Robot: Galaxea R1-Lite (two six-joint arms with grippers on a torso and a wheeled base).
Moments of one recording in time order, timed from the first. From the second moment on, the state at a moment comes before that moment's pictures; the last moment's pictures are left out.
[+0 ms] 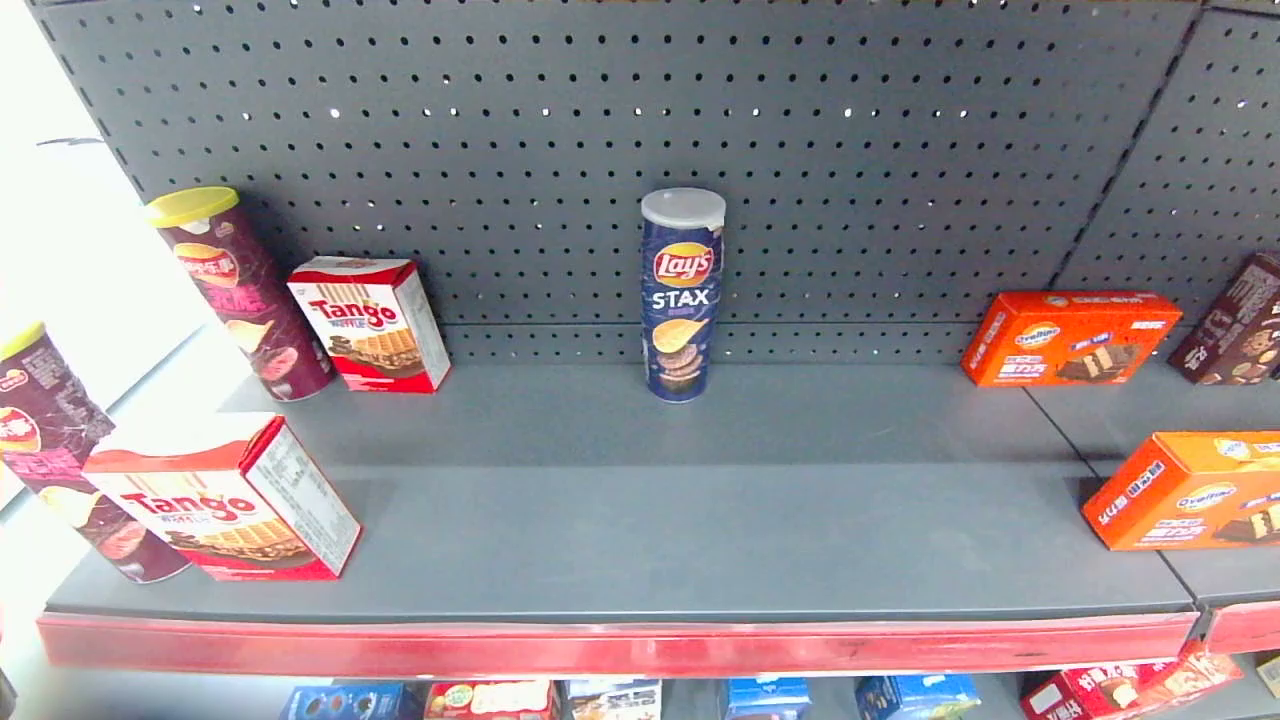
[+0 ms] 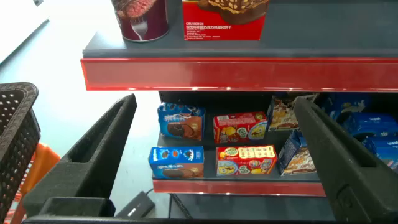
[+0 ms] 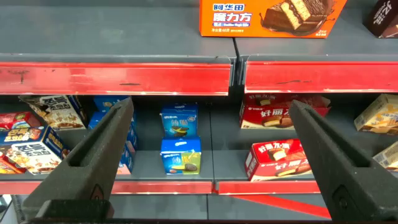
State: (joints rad) left arm 0.00 0.01 0.00 0.00 0.03 0.00; right arm 0.00 0.00 0.00 0.00 -0.01 -0.01
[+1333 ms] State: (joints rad) left arm 0.00 0.01 0.00 0.00 0.03 0.00; right arm 0.00 0.00 0.00 0.00 -0.01 0.00
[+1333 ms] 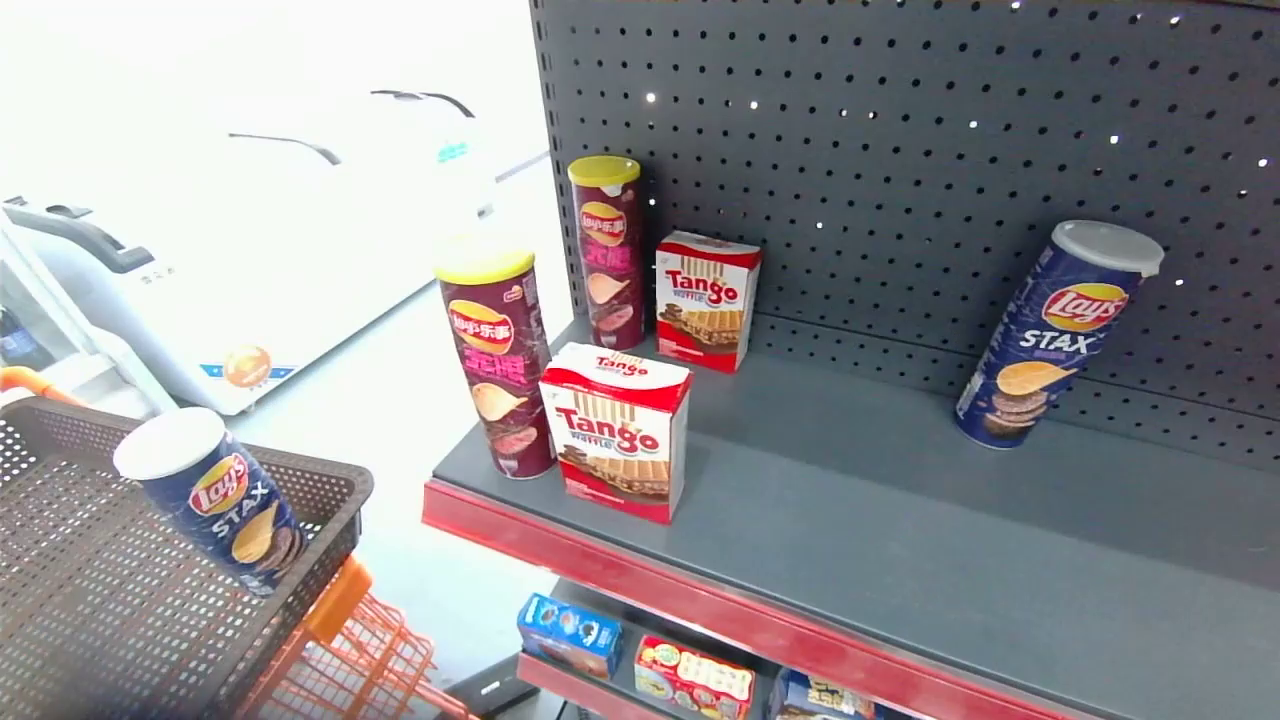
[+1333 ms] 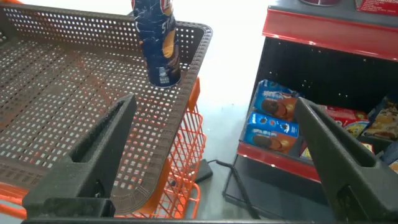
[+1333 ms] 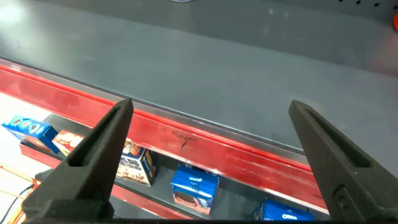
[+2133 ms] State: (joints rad) left arm 0.00 0.01 -0.01 0.01 0.01 0.01; right arm 0.00 0.00 0.00 0.00 -0.01 0.00
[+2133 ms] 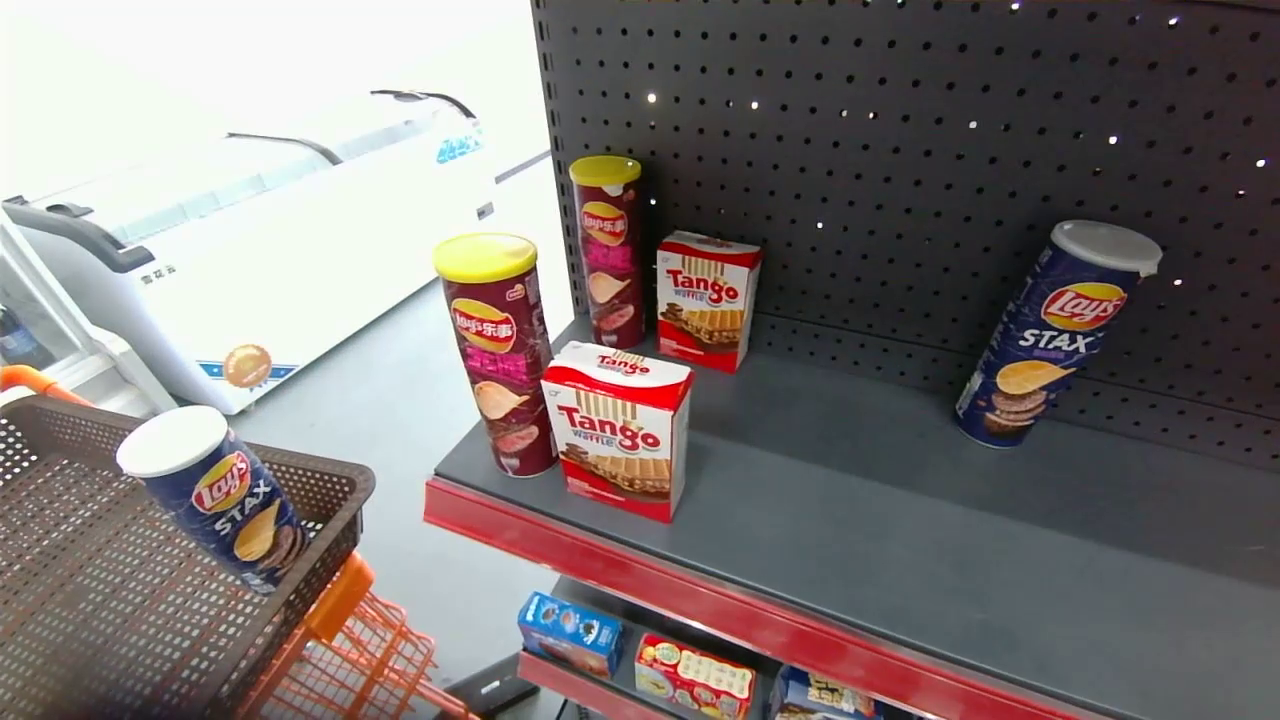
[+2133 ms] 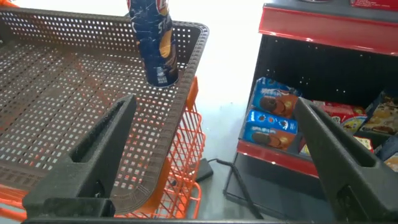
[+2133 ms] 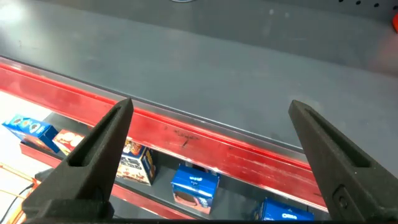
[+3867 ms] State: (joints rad) left arm 0.26 1.53 -0.28 -0.94 -0.06 0.05; right arm 0.00 0.00 0.00 0.00 -0.01 0.00
